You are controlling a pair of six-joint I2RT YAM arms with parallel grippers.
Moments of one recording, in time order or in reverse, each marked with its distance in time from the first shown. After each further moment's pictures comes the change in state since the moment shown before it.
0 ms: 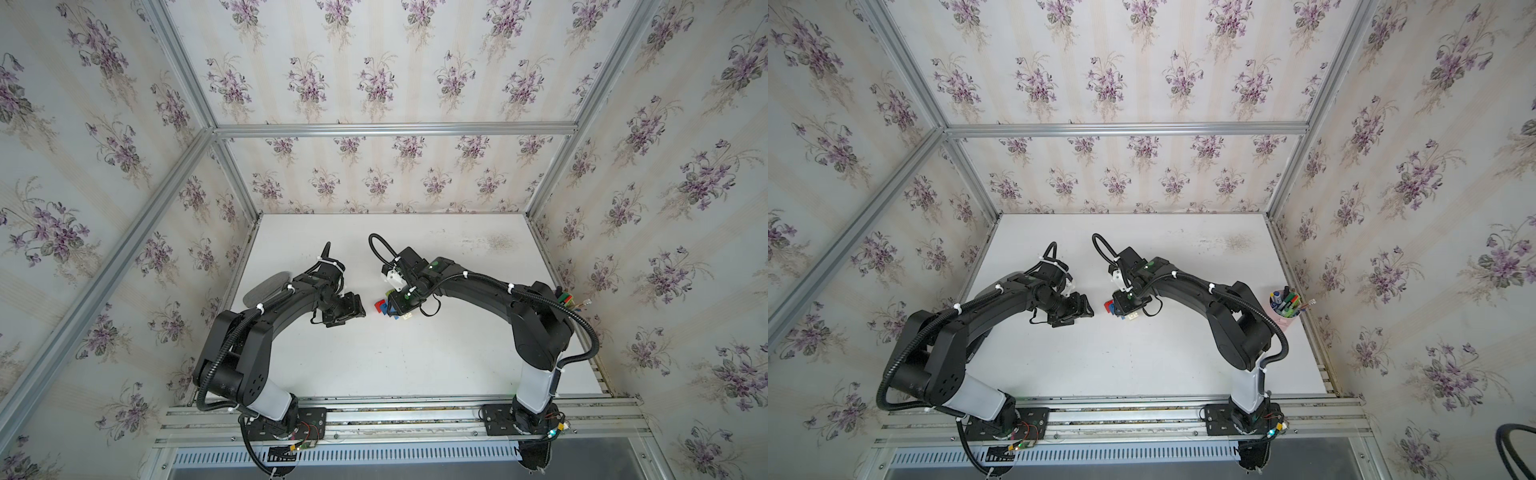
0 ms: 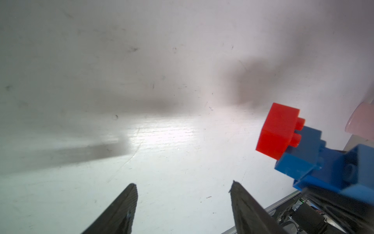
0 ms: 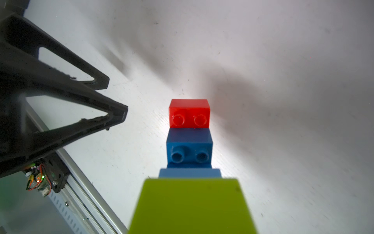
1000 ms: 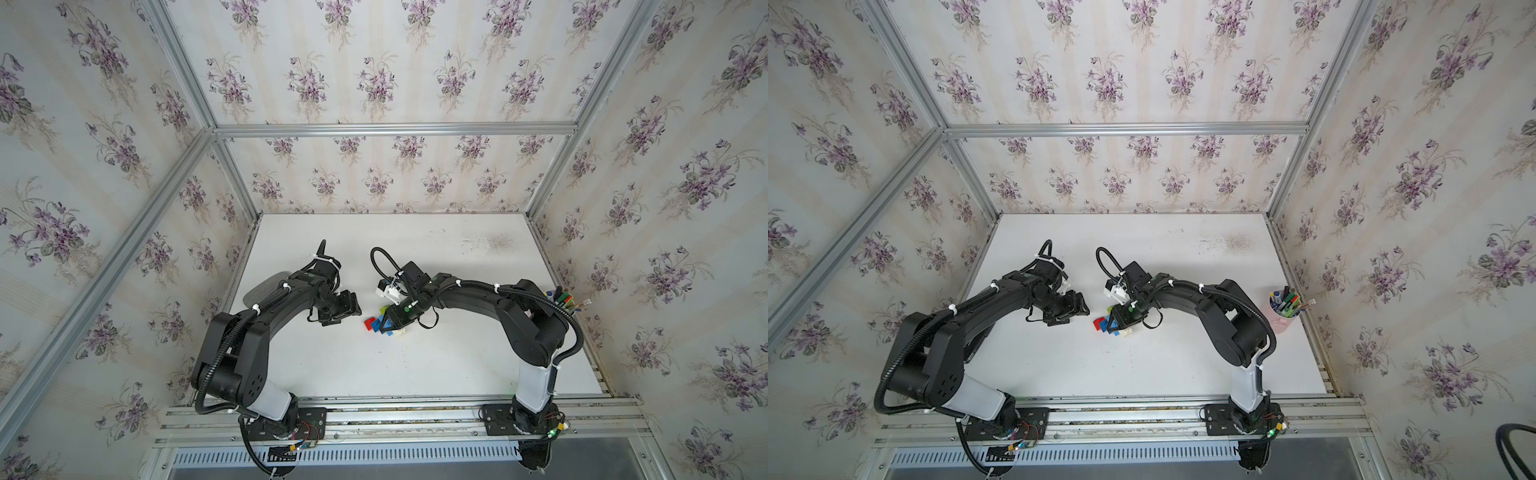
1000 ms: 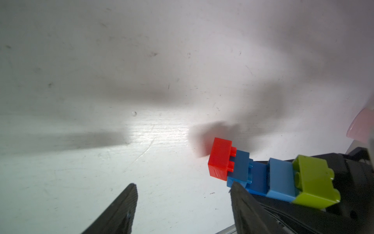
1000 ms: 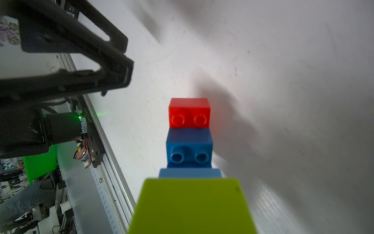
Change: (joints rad) left arm 0.027 -0.008 0.021 -0.053 -0.014 0.016; right arm -0.010 0.042 -0.176 0.253 -0.275 0.011
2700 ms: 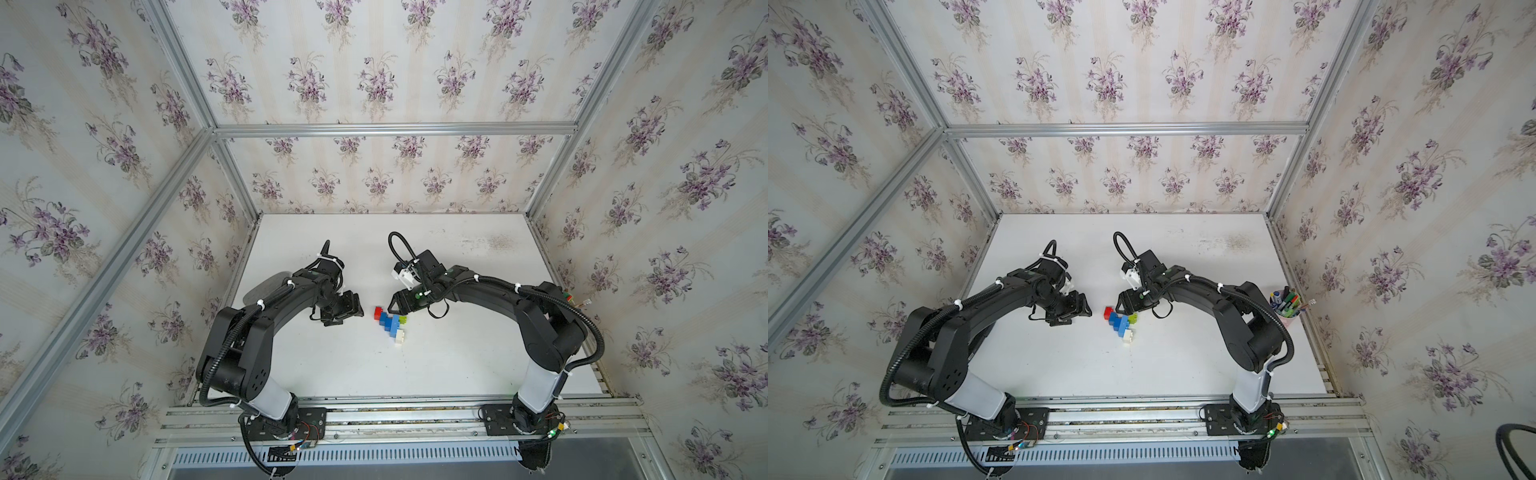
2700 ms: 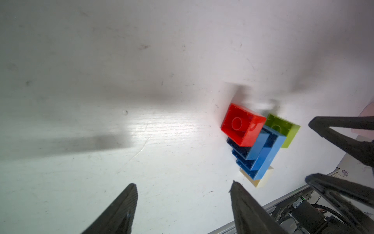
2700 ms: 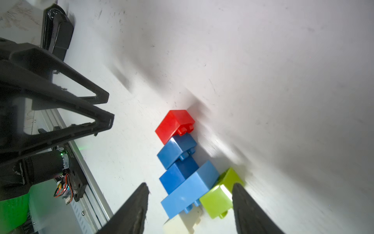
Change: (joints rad) left arm -0.021 0.034 0.024 -0.021 0.012 0.006; right arm -0.089 -0.113 -0.024 0.010 0.165 0.047
